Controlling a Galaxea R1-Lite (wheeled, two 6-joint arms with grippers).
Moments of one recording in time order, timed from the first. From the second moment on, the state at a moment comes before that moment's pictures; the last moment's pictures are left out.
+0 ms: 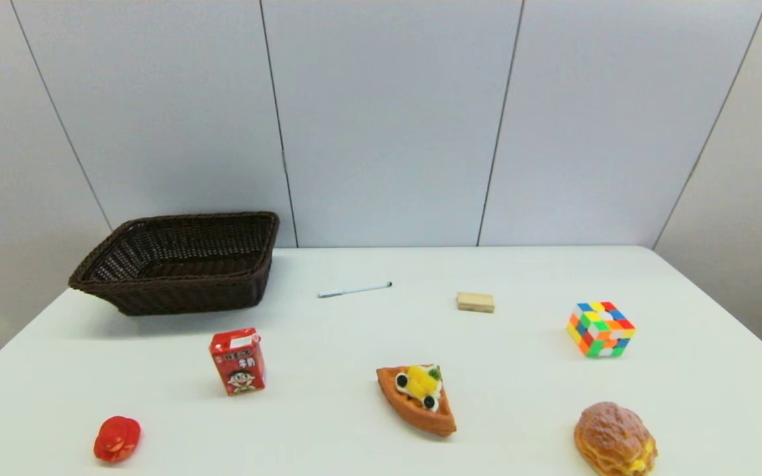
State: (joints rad) left arm 0.00 0.02 0.00 0.00 0.02 -0.06; right arm 0.00 0.00 0.00 0.00 0.03 -0.03
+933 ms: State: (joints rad) left arm -0.41 1.18 -1.01 0.24 0.01 0.05; right arm 0.00 0.00 0.00 0.00 0.03 -0.03
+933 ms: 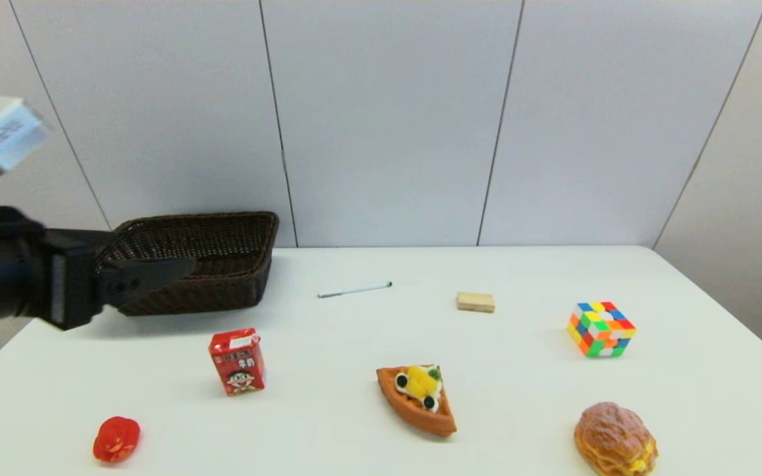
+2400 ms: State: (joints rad) left arm -0.38 2.12 -1.77 0.67 -0.40 0.90; right arm 0.00 0.00 0.00 0.00 0.03 -0.03
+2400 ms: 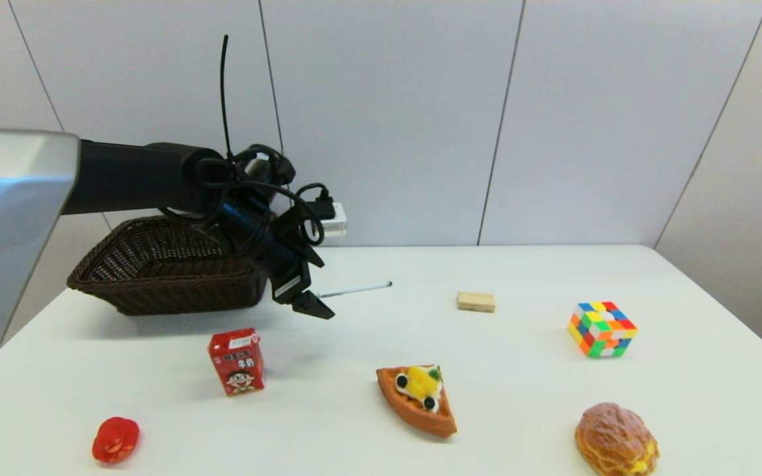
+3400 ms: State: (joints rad) left arm -0.39 2.31 -1.97 0.56 -0.42 0.85; right arm 0.00 0.00 0.00 0.00 0.03 -0.03
